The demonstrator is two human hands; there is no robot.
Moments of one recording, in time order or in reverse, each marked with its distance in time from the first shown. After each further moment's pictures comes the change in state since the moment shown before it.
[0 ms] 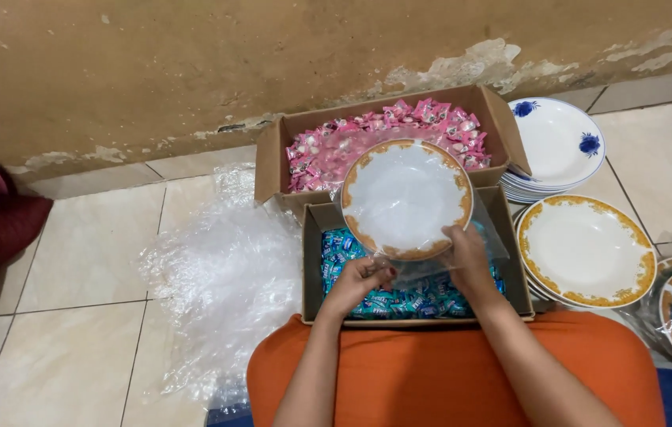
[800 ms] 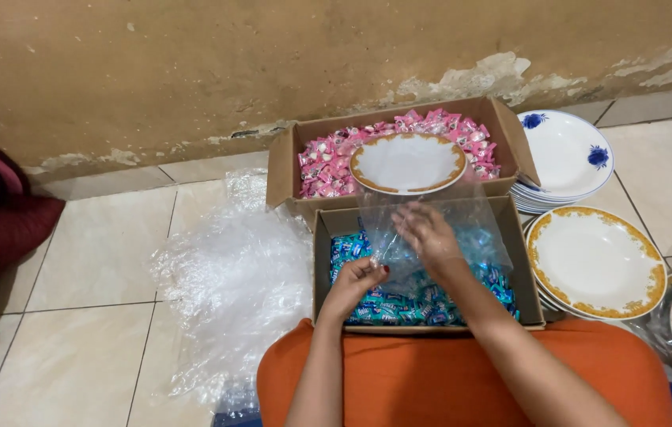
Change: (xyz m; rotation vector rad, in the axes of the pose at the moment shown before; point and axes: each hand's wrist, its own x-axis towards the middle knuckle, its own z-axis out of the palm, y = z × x) left_hand -0.007 0.011 -0.013 -0.026 0.125 0.067; right_hand -0.001 0.007 0.065 -0.008 -0.275 0.015
